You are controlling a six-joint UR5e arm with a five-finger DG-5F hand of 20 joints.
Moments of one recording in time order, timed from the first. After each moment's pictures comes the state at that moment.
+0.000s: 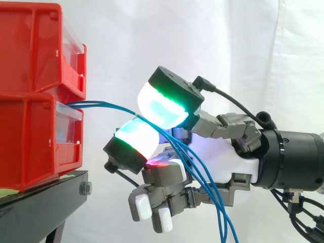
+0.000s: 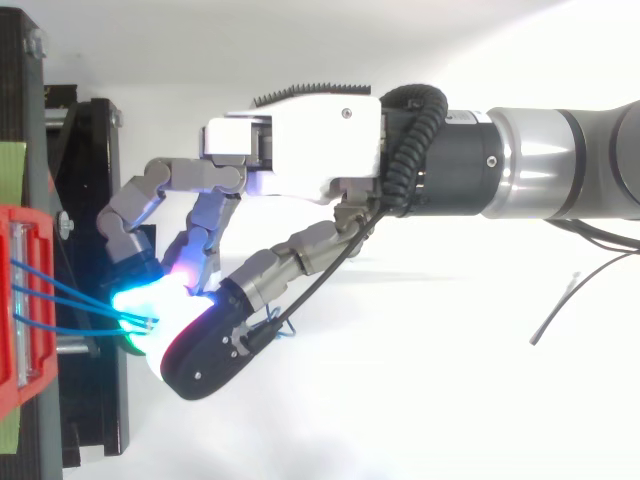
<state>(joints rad) 0.07 -2.41 -1.09 -2.67 -1.56 -0.11</state>
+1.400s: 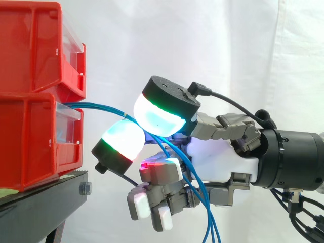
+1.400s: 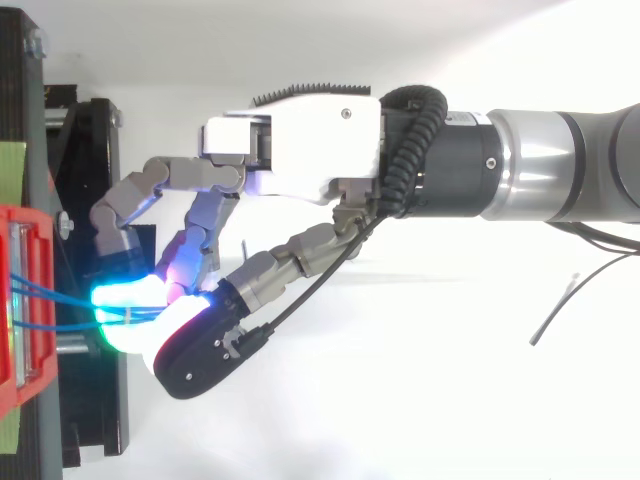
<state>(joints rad) 0.07 -2.41 -1.09 -2.67 -1.54 -0.11</state>
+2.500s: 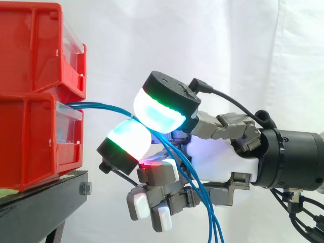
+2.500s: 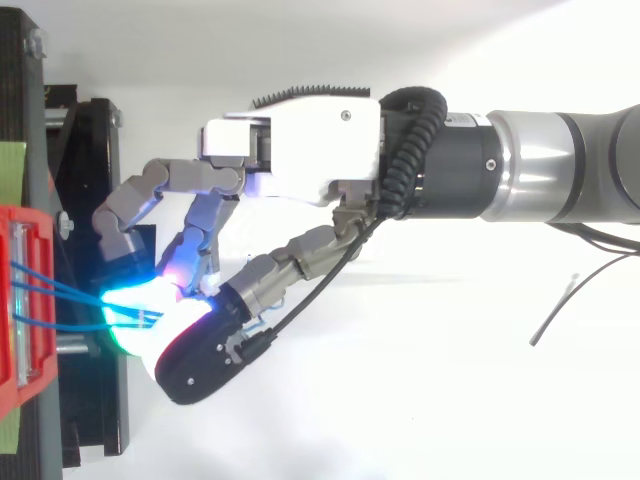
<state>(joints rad) 0.07 -2.41 -1.09 -2.67 -1.55 -0.11</state>
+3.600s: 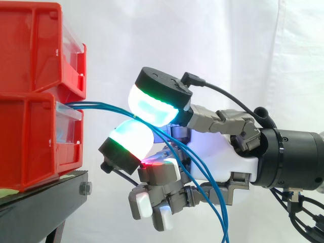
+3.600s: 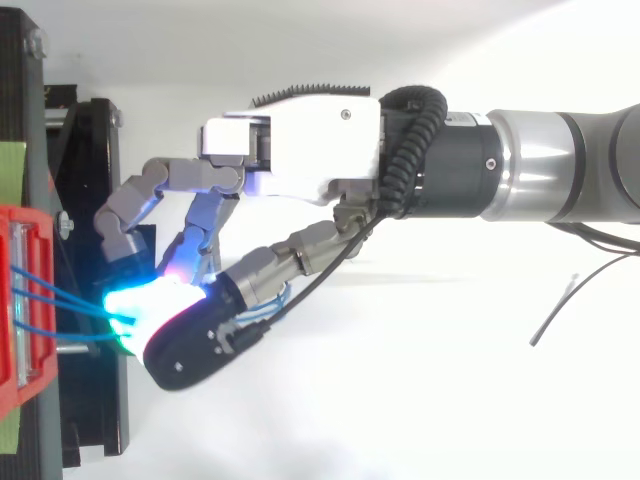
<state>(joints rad) 0.07 -2.41 -1.09 -2.67 -1.54 -0.12</state>
